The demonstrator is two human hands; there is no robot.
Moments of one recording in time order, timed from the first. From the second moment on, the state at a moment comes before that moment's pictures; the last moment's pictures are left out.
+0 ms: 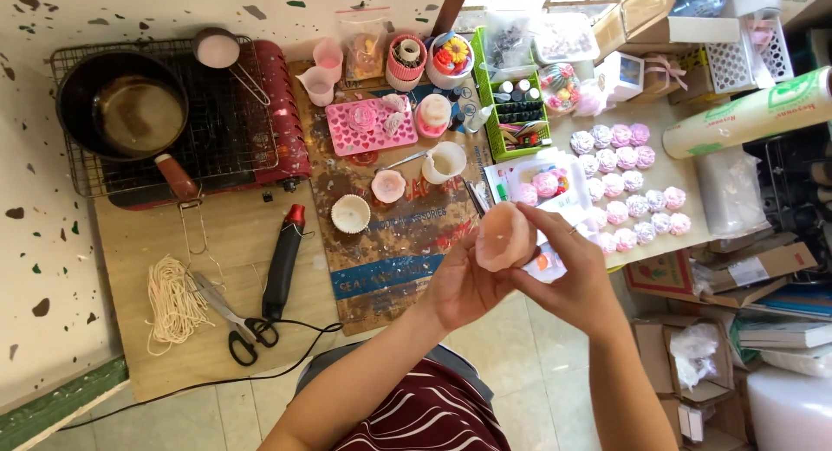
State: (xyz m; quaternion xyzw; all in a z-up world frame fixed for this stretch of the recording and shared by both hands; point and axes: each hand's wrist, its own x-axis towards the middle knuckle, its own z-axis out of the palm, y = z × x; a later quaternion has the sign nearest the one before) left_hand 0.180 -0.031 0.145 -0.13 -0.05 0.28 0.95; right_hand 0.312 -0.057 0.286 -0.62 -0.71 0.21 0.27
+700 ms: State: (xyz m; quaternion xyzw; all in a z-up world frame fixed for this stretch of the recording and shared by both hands) left_hand 0.104 -0.042 0.218 0.16 0.20 0.33 0.91; right_hand 0.314 -0.107 0.206 -0.51 -0.51 0.44 0.53
